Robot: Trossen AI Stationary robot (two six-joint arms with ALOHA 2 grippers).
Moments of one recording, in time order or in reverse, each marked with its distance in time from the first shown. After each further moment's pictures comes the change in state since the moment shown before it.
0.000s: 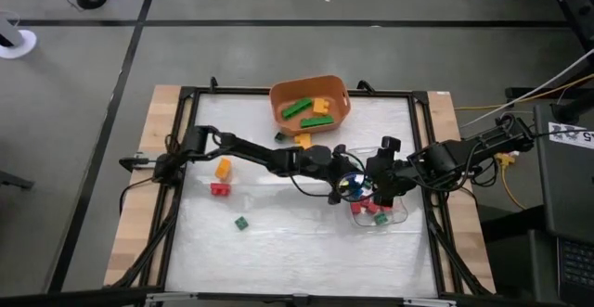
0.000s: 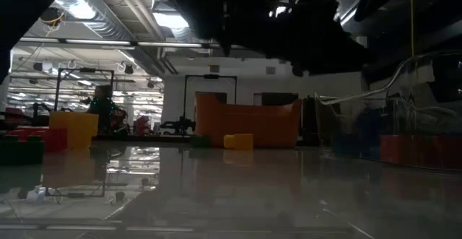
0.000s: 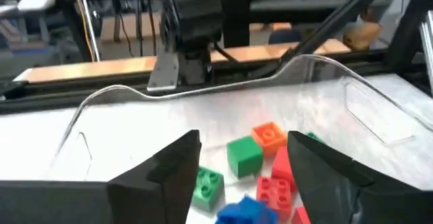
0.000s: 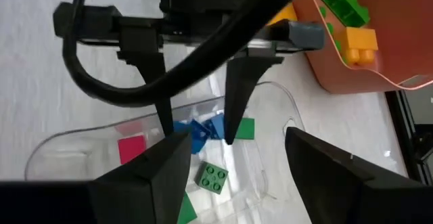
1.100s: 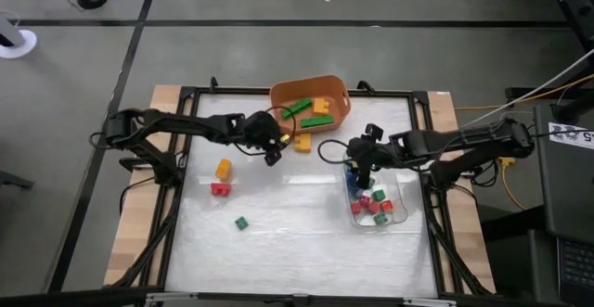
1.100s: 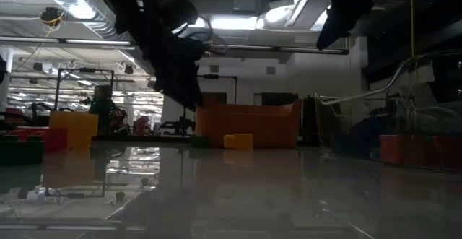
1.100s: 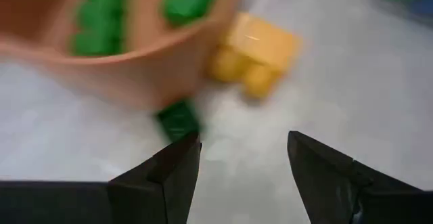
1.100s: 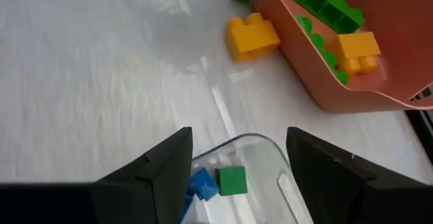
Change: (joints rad) left arm 0.276 -0.668 -0.620 -0.660 -0.197 -0.330; right arm -0.272 0.037 -0.118 0.310 -0.092 -0.128
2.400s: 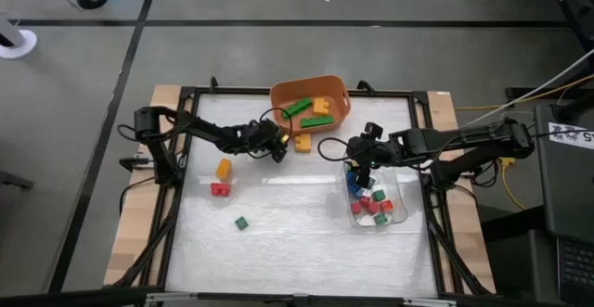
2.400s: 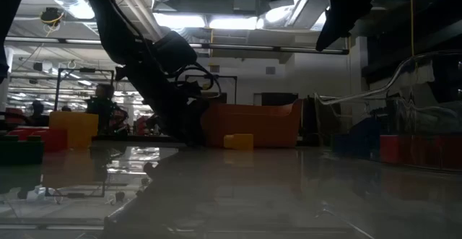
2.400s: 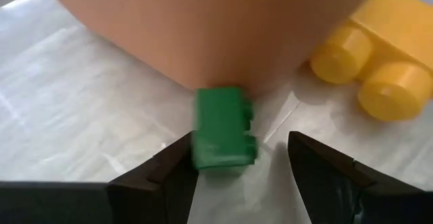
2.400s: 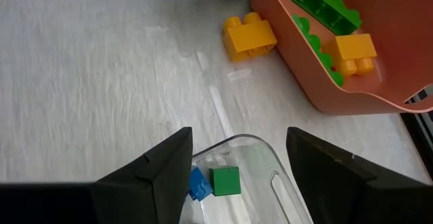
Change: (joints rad) left arm 0.032 0.248 -0.176 0.487 -0.179 -0.150; right arm -0.023 0.000 -0.001 0.003 -0.006 -0.033
